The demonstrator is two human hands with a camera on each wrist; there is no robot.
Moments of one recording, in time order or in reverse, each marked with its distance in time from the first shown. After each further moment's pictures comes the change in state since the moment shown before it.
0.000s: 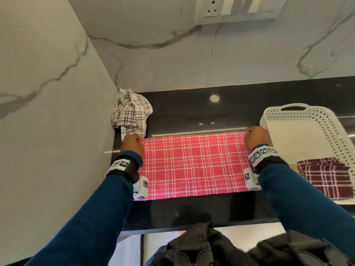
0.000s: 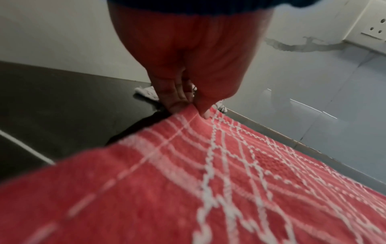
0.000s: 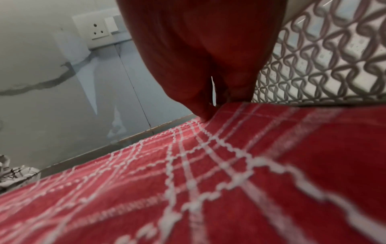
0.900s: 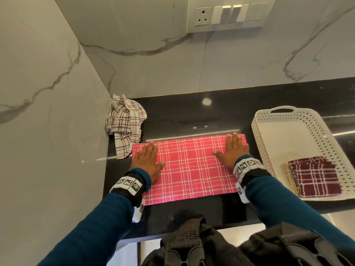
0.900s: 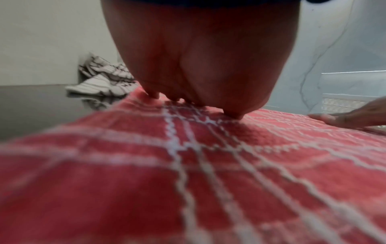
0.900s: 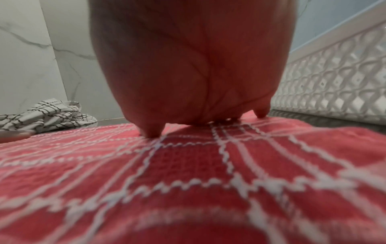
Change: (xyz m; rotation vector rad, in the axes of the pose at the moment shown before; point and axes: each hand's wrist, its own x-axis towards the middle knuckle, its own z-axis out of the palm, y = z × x) left_hand -0.050 0.012 0.033 0.613 -0.458 0.400; right_hand -0.048 -0.007 0.038 -0.410 -0.423 -0.171
